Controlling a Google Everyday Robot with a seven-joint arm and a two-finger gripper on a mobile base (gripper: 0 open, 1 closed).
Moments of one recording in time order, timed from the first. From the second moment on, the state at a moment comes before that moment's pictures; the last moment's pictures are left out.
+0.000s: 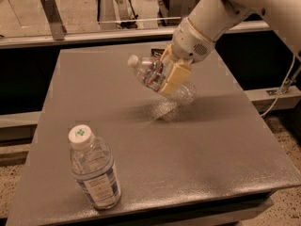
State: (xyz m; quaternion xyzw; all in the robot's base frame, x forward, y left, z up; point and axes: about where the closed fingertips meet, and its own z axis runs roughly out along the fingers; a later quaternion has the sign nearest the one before) arm 0.551 -0.048 0.904 -0.72 0.63 0.19 0.22
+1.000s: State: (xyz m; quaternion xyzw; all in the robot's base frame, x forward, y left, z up) arm 0.519 -0.033 0.864 -0.78 0.59 0.15 0.11
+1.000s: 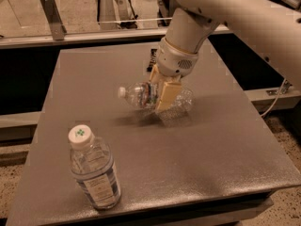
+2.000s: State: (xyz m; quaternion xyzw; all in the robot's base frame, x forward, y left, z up) arm 0.512 -0.014 0.862 -0.80 0.58 0.14 0.12
